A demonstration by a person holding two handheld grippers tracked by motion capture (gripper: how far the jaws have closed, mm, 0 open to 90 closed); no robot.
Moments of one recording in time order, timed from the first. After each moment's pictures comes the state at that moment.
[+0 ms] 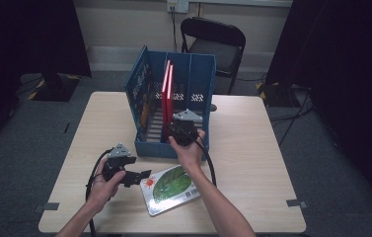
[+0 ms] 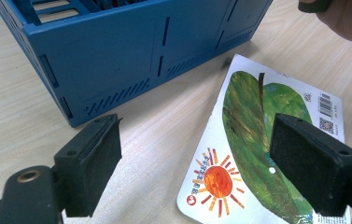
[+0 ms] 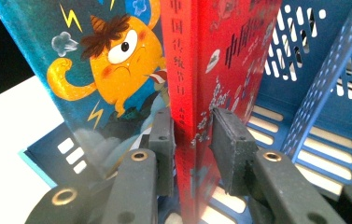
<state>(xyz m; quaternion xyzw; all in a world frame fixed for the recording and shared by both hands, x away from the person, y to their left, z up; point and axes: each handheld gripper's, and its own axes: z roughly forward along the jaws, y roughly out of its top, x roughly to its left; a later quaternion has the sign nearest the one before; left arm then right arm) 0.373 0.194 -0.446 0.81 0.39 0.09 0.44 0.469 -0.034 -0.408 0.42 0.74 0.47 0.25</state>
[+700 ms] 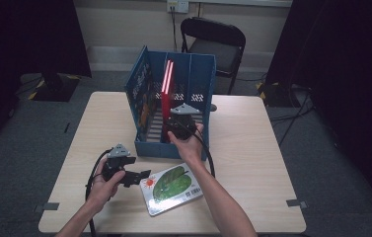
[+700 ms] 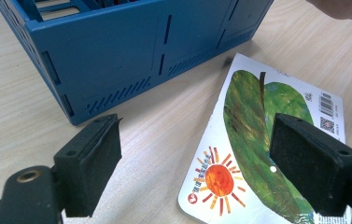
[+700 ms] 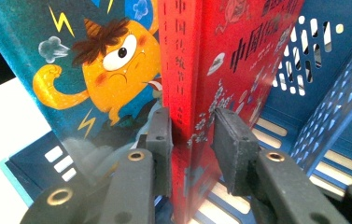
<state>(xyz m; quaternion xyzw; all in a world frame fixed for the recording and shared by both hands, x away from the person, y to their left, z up) 0.373 0.196 -0.447 0.81 0.39 0.09 0.44 0.490 -0.030 -0.404 0.39 0.76 0.46 0.25</state>
